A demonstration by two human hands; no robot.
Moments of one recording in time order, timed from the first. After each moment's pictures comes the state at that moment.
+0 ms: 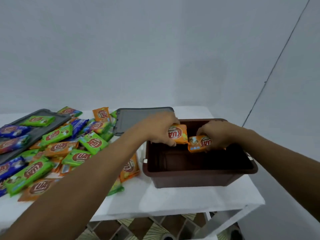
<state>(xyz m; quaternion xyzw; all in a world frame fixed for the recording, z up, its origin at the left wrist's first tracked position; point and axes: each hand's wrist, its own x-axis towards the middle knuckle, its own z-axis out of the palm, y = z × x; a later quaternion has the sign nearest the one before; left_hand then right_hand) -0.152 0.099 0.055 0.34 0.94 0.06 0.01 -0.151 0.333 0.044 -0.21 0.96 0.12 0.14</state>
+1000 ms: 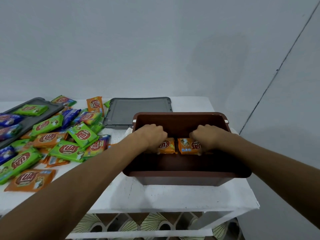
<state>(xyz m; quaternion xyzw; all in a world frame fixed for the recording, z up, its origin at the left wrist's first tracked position) -0.160 0.138 0.001 0.29 0.93 -0.18 0.16 -0.166 0.339 0.002 -0.26 0.93 0.16 0.20</state>
